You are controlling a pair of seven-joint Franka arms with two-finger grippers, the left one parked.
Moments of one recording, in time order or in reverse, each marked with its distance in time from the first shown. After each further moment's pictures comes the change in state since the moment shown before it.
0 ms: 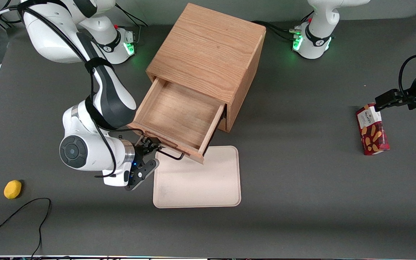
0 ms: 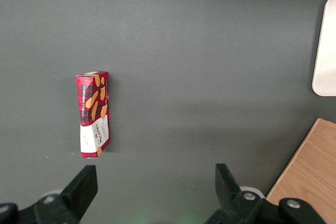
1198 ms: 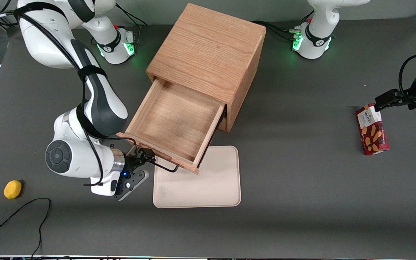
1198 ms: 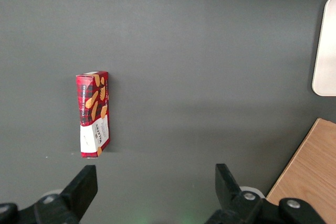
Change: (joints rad) arm -0.040 0.024 -0.001 0.017 0.000 0.089 0.000
